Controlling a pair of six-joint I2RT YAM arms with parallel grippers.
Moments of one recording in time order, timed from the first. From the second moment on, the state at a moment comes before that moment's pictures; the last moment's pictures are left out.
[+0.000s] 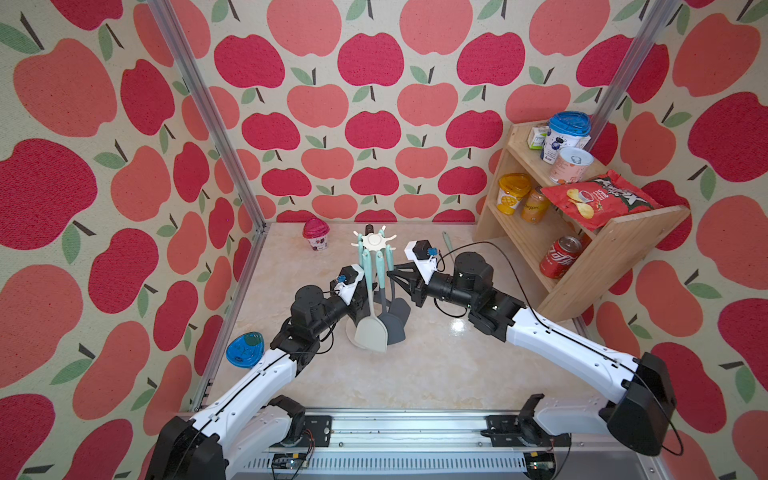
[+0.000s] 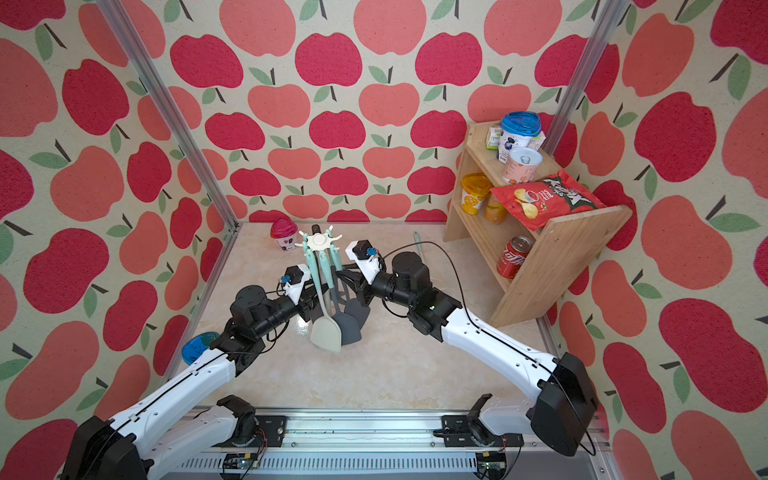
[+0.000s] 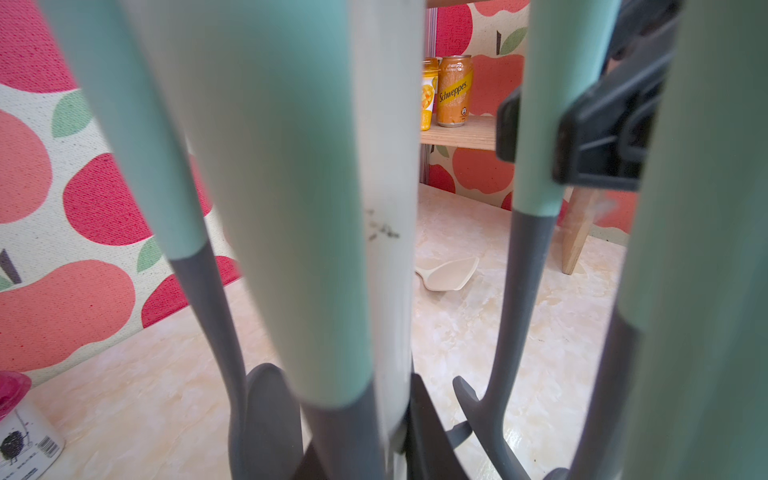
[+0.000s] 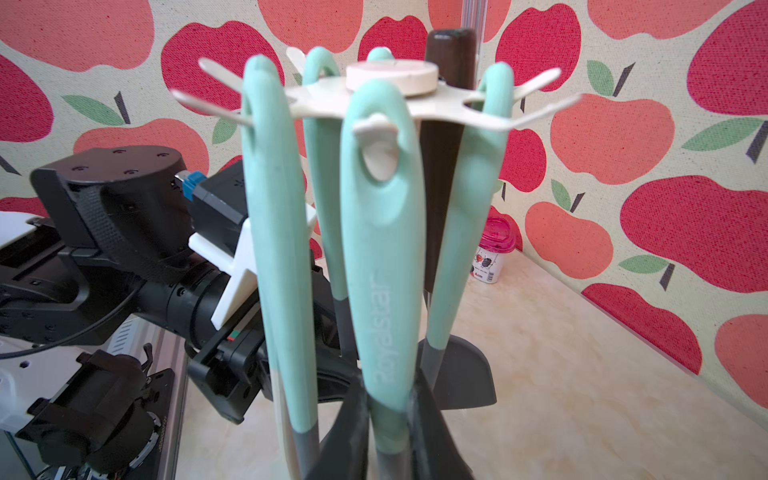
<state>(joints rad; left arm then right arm) -0.45 0.98 0.54 0.33 0.36 0.10 0.88 1.30 1.05 0.14 -0.32 -0.02</state>
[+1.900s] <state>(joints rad) -0.46 0.98 0.54 0.33 0.36 0.10 0.54 1.38 1.24 -0.13 0.00 0.11</state>
